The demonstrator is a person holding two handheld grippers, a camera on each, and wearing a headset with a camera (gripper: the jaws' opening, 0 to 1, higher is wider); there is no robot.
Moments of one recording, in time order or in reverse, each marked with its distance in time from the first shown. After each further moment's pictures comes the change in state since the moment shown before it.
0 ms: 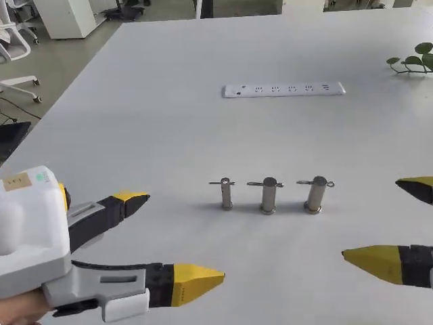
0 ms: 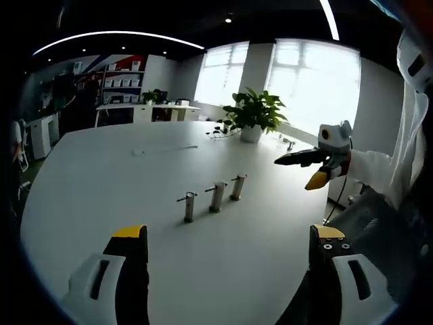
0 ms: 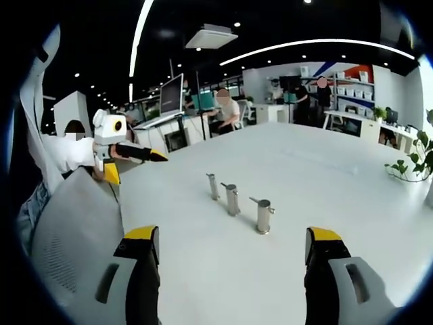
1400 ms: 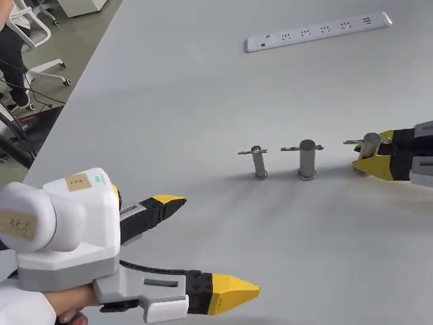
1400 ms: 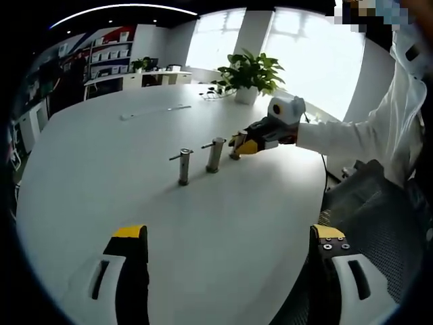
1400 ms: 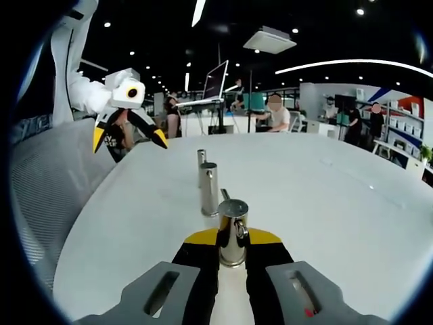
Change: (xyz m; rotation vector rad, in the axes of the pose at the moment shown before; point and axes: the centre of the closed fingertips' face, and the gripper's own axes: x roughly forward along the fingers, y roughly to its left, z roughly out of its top) left arm 0.015 0.006 -0.049 0.005 0.249 -0.049; right arm 0.114 -0.055 -0.033 -0.274 -0.052 0.300
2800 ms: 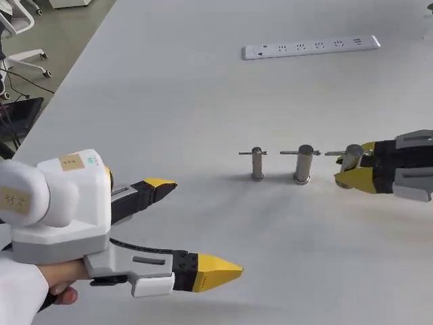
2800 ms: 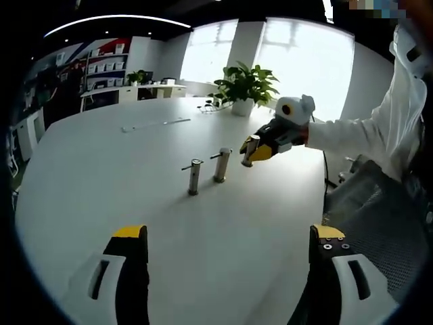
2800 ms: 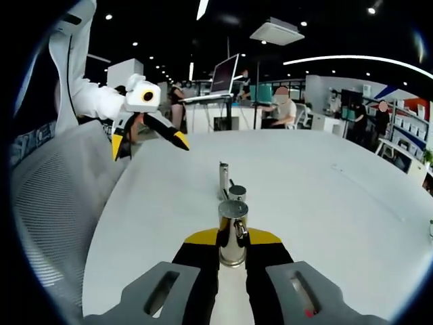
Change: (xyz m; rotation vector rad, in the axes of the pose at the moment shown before) left arm -0.006 0.020 0.008 0.034 -0.091 -0.030; right arm -0.004 0.027 0.031 -0.021 0.078 0.022
